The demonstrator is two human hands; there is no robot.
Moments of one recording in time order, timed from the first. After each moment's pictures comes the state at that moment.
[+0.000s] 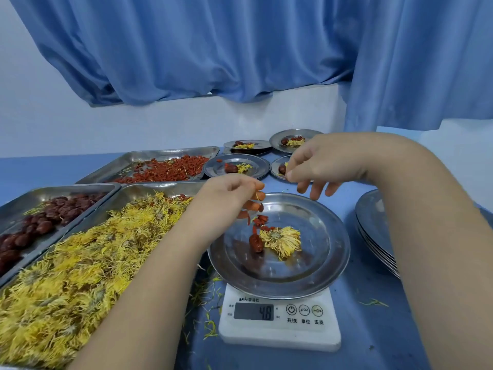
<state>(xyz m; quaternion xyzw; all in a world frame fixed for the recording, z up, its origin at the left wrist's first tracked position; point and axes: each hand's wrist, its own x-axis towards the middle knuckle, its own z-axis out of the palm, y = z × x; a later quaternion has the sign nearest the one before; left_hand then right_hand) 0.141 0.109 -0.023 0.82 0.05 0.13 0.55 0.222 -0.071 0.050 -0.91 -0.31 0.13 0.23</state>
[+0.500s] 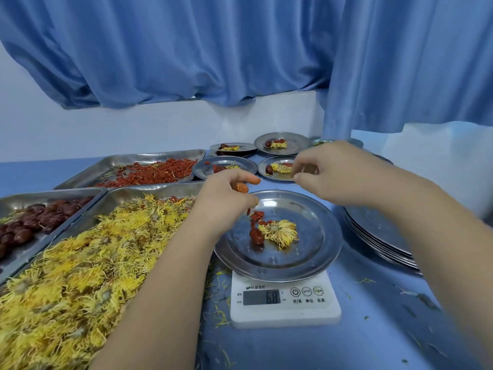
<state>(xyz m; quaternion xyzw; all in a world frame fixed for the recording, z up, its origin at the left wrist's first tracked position) 0.140 0.113 -0.024 0.84 0.03 0.17 0.51 0.176 -0.083 0.033 -0.93 -0.32 -0.12 0.15</state>
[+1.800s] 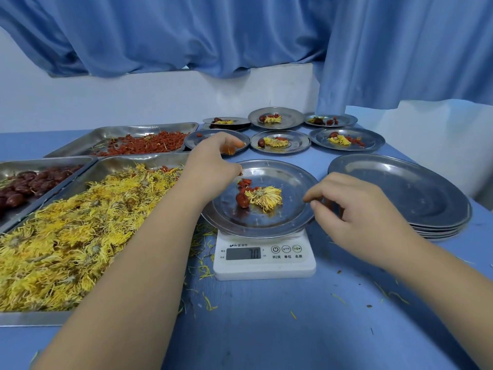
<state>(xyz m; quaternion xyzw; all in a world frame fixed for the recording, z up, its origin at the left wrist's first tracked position) 0.142 0.109 -0.032 0.88 0.03 0.22 0.42 0.122 -0.136 -0.060 -0.87 -0.35 -0.21 0.27</state>
